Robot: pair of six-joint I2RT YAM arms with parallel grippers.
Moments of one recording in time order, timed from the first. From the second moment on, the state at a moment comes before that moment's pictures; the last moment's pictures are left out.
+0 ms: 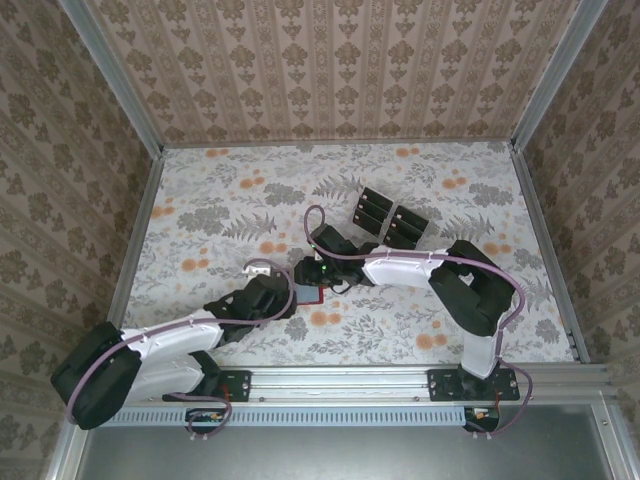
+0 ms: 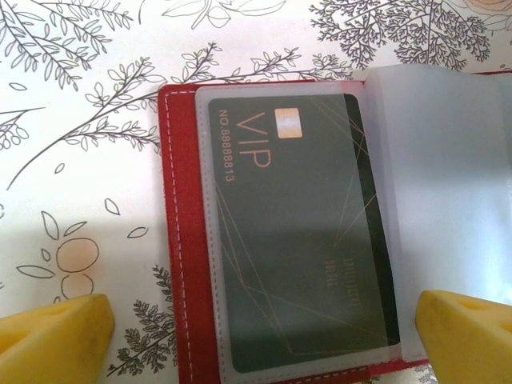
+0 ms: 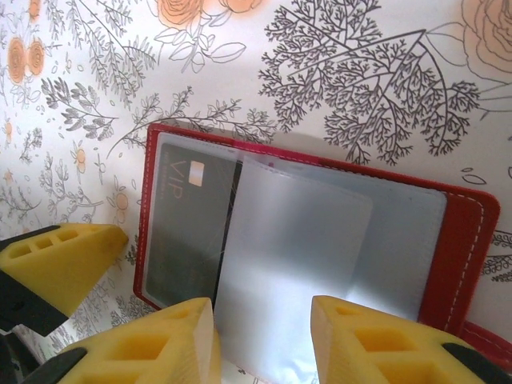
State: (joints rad) left arm -0.84 1.10 0.29 -0.11 -0.31 -0.64; right arm 0.85 1.85 1.11 -0.14 -0.19 0.82
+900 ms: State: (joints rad) left arm -0.84 1.09 0.28 -0.11 -0.32 -0.64; right arm 0.85 1.92 1.10 -0.07 -0.18 0.84
